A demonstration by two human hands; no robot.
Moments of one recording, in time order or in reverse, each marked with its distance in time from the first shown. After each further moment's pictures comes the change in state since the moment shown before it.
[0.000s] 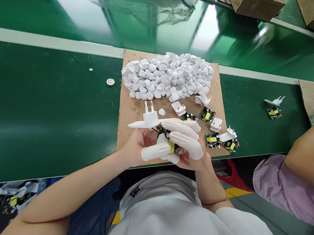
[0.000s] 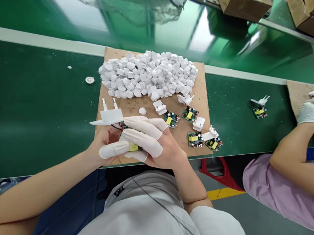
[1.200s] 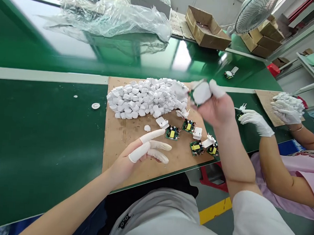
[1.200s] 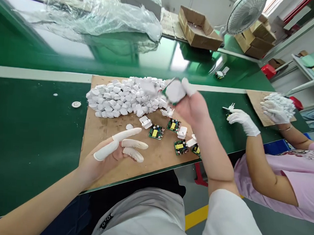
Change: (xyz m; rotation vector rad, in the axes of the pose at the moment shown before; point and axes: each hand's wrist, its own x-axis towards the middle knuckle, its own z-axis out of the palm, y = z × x) left_hand 0.005 -0.007 -0.009 -0.115 -0.199 -0.104; right_hand 0.060 0.121 -0.102 0.413 0.184 0.906
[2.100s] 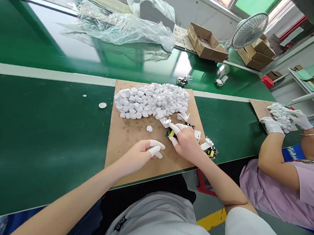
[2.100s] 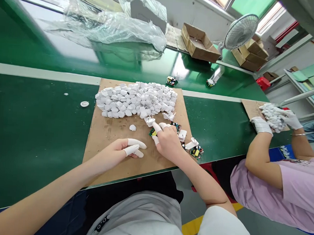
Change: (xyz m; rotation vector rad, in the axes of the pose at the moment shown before) left_hand 0.014 -0.003 0.001 0.476 0.193 -0.238; right_hand -0.112 0.025 0.055 -1.044 -0.334 -0.143
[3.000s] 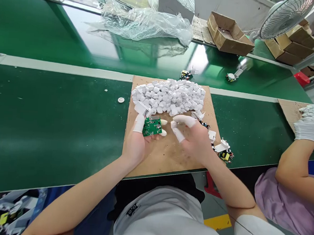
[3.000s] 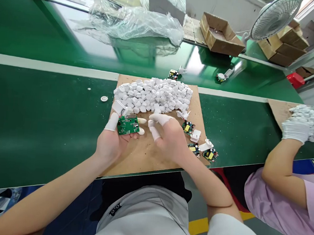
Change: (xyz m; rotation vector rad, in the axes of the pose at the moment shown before) left_hand 0.002 0.021 -0.002 -0.593 0.554 0.260; right_hand 0.025 -0.047 -0.008 0.244 0.260 -0.196
